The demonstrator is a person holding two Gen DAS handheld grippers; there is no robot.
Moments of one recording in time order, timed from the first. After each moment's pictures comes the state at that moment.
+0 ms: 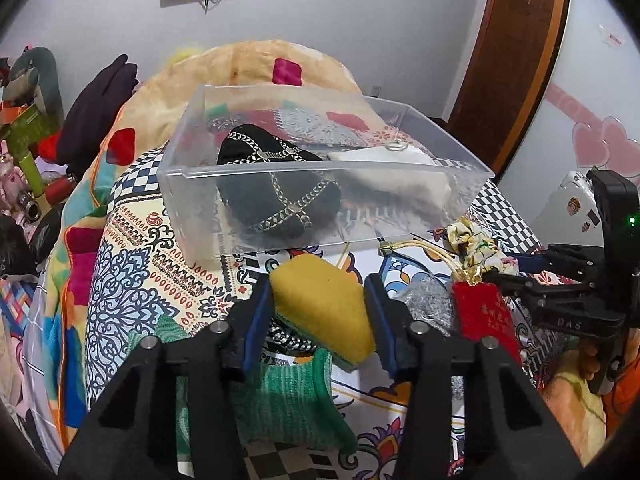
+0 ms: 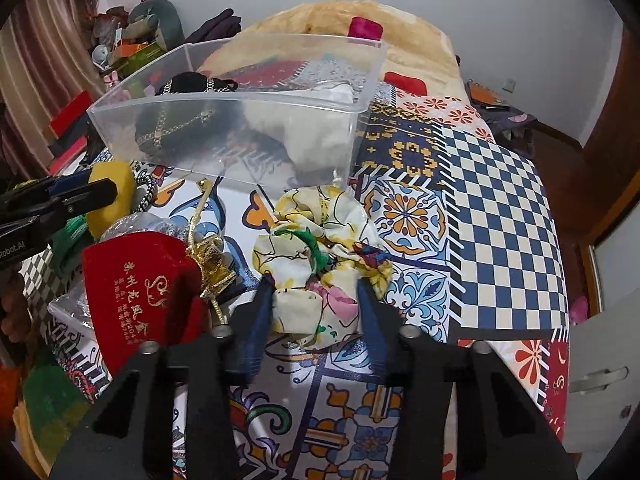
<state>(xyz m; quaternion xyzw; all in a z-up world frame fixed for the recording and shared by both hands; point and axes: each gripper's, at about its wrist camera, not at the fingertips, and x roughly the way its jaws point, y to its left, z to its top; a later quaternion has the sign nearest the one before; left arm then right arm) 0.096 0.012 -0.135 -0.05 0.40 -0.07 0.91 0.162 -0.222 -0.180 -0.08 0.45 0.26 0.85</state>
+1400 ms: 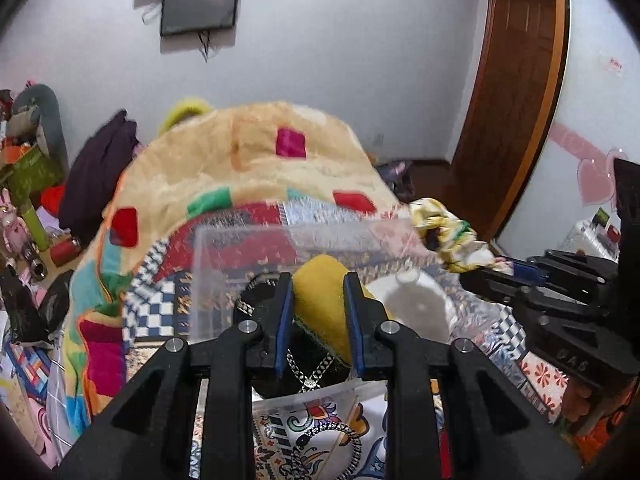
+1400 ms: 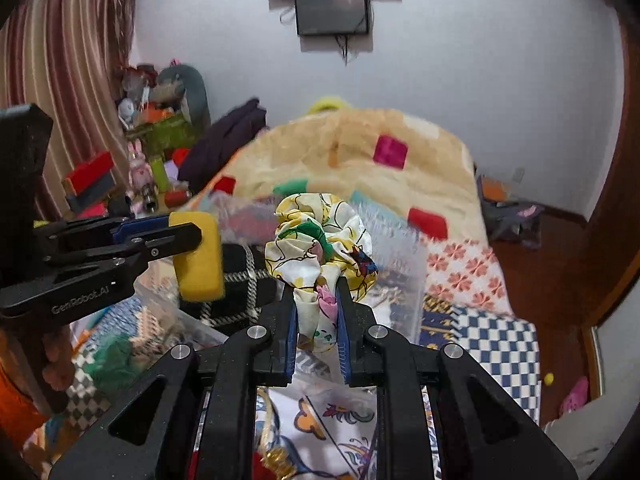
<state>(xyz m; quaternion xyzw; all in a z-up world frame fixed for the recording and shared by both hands) 0.182 0.023 -0.066 -0.04 0.34 -0.06 0.94 0.209 -0.164 -0.089 -0.06 0.32 0.30 0.90</state>
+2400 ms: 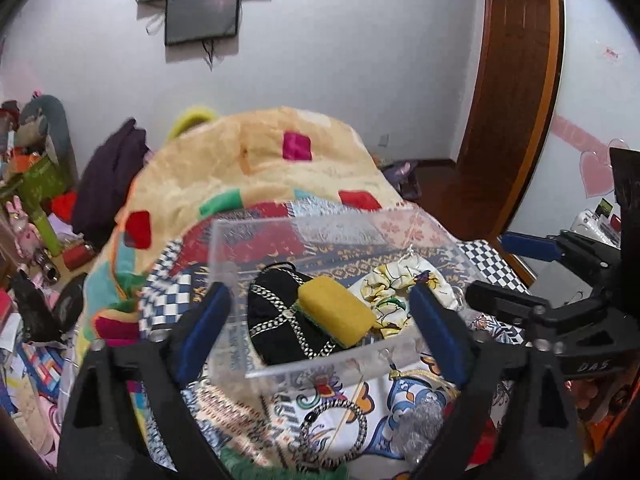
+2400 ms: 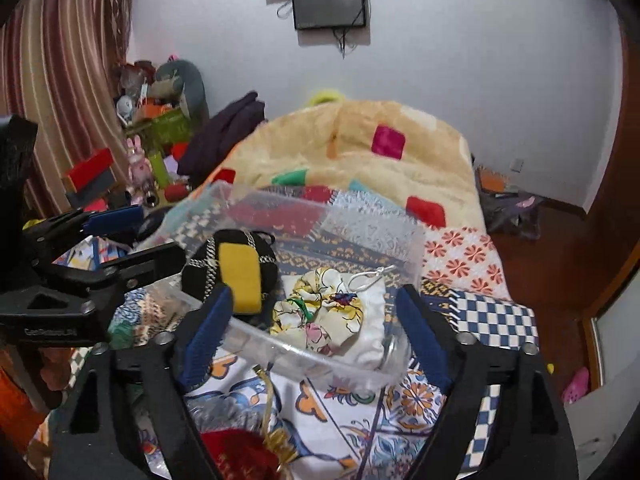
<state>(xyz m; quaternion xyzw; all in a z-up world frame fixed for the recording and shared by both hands) 0.142 0.021 -0.051 -0.02 0.31 -0.04 0.95 0.187 -0.183 -0.077 -0.06 0.32 0.29 0.90</state>
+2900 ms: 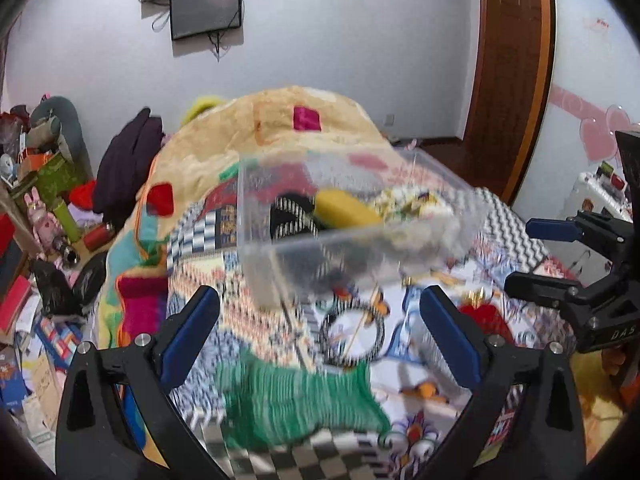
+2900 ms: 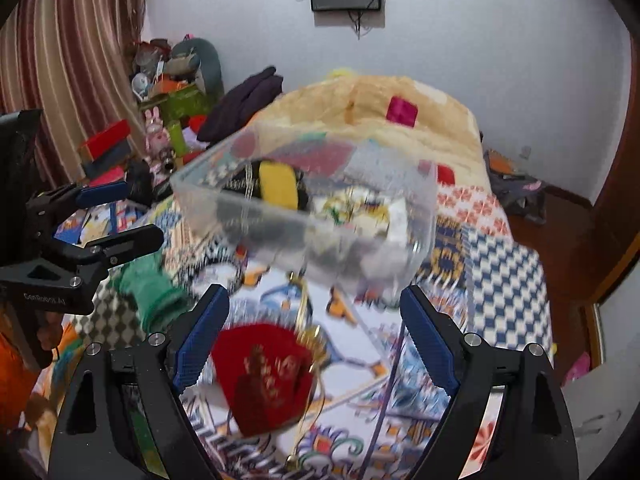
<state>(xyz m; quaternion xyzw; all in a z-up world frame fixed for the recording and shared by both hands) 0.073 0.026 -0.088 0.01 0.35 -0.03 0.94 0.133 -0.193 -0.113 -0.07 0.36 0.31 0.88</state>
